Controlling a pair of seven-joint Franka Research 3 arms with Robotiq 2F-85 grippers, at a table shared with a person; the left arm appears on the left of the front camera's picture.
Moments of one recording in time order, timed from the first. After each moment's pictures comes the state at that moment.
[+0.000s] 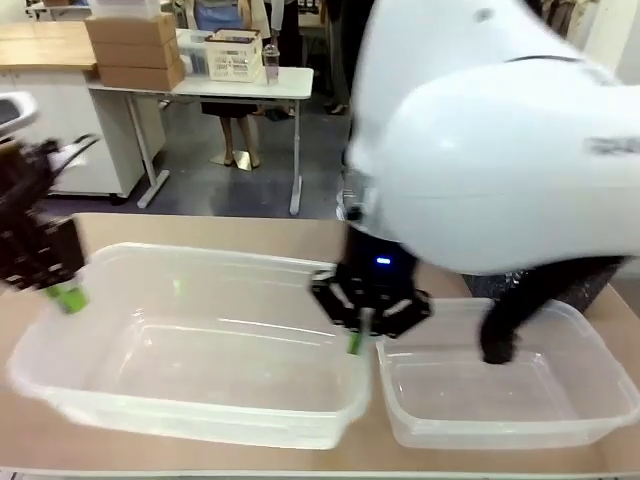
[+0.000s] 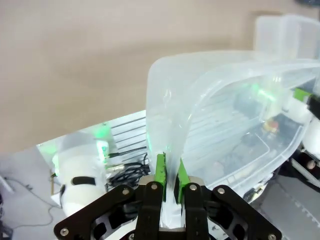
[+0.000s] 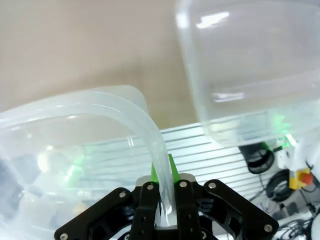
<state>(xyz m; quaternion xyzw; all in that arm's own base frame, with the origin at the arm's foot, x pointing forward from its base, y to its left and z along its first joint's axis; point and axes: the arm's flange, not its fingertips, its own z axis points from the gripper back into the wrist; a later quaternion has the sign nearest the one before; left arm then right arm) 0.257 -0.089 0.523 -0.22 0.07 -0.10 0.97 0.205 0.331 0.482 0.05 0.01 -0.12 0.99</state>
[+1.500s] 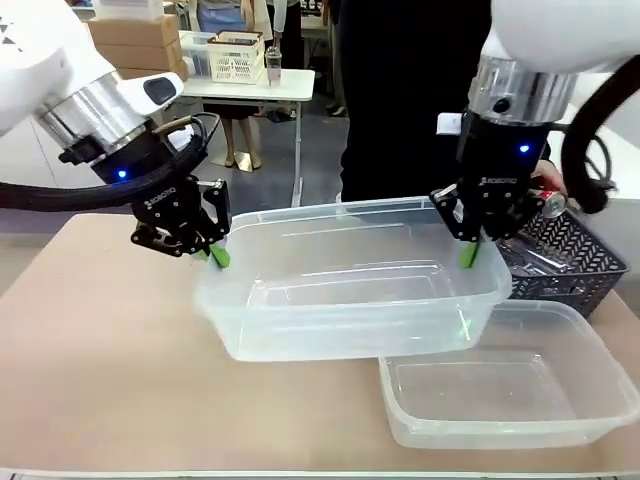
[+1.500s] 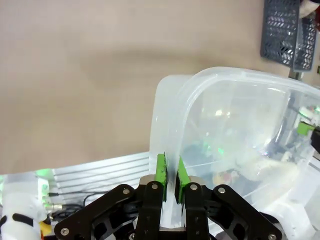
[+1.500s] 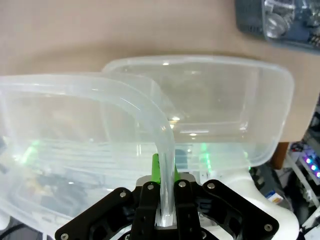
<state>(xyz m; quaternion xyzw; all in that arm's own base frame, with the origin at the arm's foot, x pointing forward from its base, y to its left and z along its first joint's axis) 0.309 -0.198 0.510 -0.27 0.00 0.01 0.96 0.322 0.222 0.532 0.00 0.06 0.02 1.00</state>
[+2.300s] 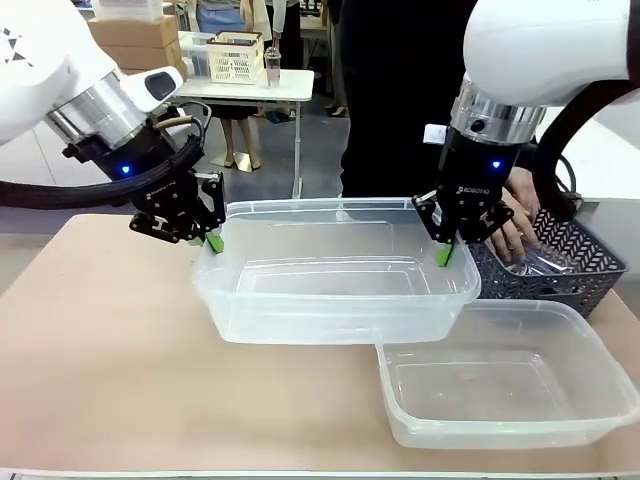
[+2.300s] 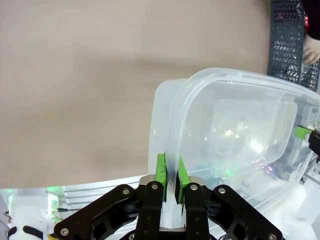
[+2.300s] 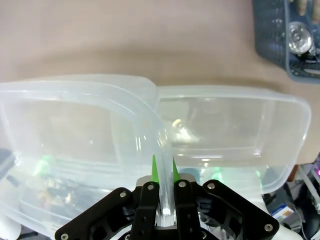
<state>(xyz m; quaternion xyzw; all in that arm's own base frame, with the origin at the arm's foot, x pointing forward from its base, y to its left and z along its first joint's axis) 0.322 -0.192 0.510 -0.24 -0.04 0.02 0.97 0.344 0.224 0.509 0.04 0.03 0.01 1.00</state>
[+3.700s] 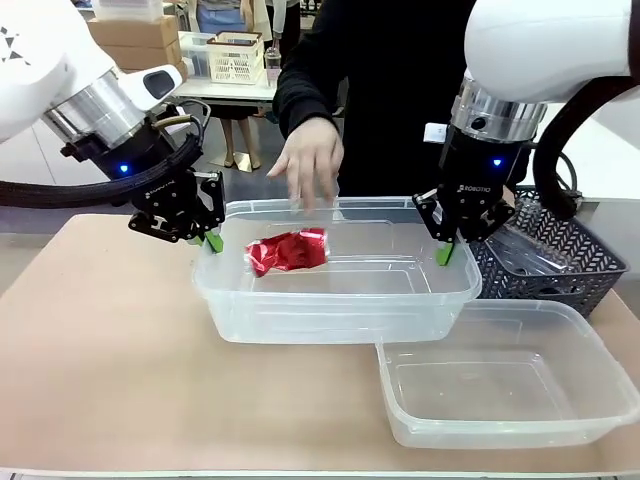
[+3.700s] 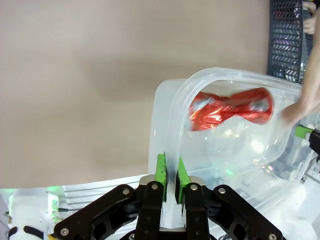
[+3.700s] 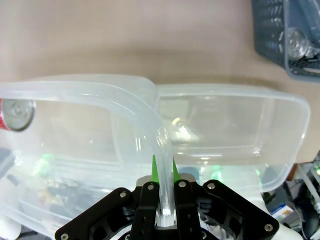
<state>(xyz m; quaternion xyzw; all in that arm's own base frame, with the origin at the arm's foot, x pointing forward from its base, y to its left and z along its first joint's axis) 0.322 -0.191 0.511 -0.24 -0.04 0.02 0.97 0.344 0.225 0.511 0.04 0.03 0.01 1.00</state>
